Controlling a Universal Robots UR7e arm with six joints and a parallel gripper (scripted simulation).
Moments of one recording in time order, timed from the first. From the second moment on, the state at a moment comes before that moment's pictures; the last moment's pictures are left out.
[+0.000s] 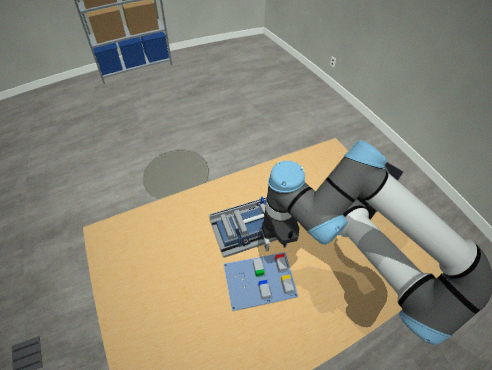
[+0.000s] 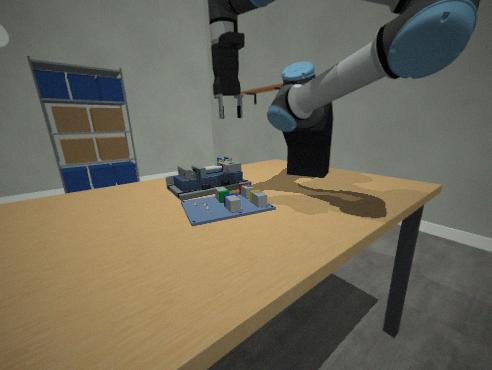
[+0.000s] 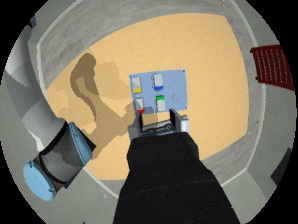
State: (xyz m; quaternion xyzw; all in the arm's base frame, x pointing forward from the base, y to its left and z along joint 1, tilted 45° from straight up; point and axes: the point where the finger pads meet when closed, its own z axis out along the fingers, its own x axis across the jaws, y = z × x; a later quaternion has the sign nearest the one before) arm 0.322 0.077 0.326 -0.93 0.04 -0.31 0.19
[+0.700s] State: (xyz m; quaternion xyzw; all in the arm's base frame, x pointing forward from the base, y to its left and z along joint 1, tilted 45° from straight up) arm 0.287 0.079 0.363 -0.94 0.04 -0.28 0.20
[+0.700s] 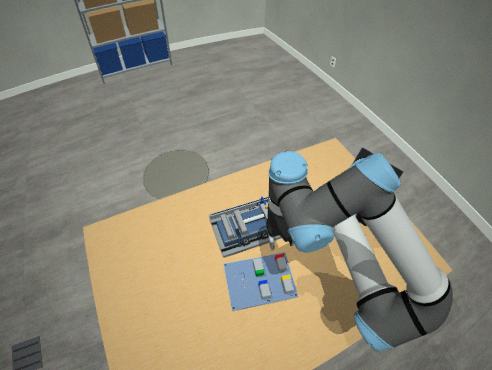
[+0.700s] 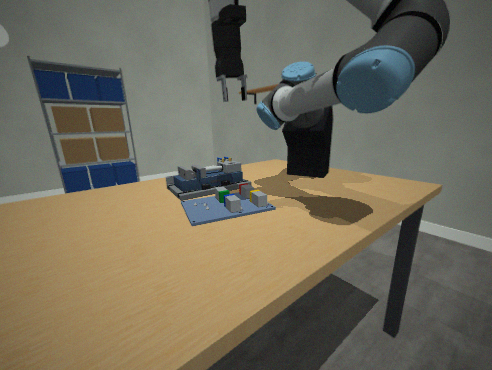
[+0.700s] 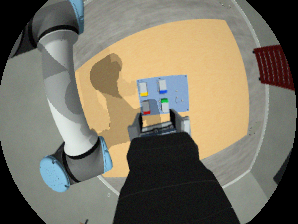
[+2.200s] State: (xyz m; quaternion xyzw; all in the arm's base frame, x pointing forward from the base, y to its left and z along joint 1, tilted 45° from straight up) arm 0.291 0.079 0.350 -0.92 0.04 -0.32 0.21
